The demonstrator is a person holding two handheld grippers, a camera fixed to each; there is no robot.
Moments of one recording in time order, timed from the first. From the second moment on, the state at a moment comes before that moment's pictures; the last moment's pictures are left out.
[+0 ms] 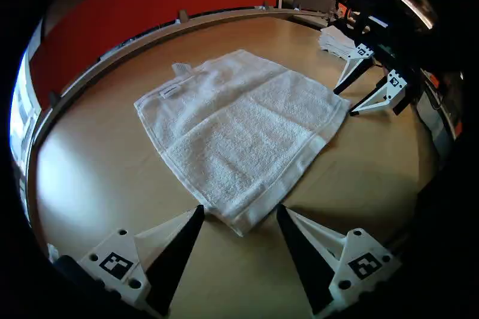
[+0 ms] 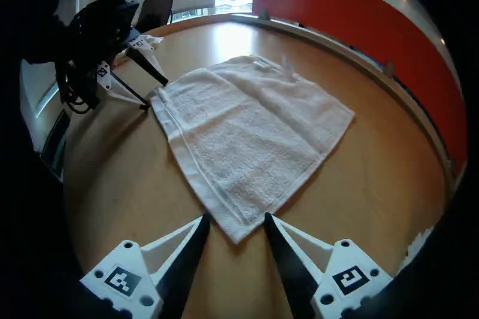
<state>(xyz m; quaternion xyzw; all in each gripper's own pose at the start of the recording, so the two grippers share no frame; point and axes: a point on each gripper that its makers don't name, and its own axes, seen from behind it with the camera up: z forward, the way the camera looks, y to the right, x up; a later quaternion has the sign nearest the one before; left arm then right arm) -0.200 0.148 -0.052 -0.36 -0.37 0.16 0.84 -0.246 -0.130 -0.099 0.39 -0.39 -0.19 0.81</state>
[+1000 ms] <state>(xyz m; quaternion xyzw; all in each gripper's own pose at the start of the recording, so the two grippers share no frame) -0.198 0.151 -0.053 -0.34 -0.39 0.13 0.84 -0.241 -0.131 -0.095 0.38 -0.39 -0.17 0.82</state>
